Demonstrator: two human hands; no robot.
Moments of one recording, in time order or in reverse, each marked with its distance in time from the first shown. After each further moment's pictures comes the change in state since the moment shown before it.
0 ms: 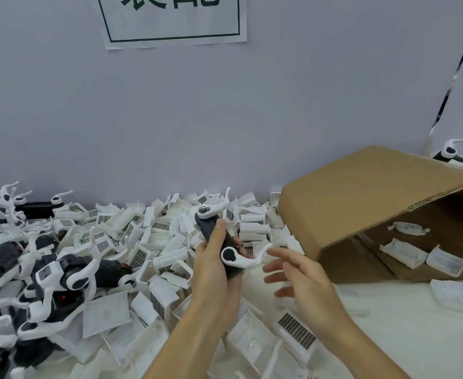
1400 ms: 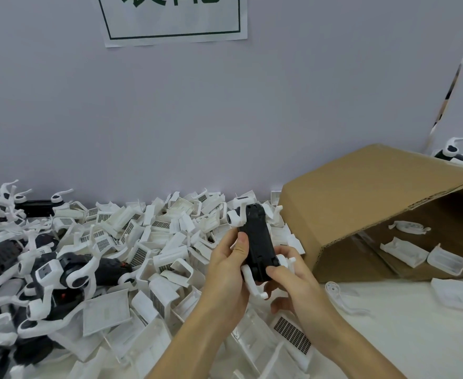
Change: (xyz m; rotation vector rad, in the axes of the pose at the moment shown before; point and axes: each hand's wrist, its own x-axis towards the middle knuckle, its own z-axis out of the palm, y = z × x) left_hand -0.008 -0.009 -0.003 0.311 -0.282 0.005; right_hand -0.003 0.002 0.009 0.136 -0.140 0.025
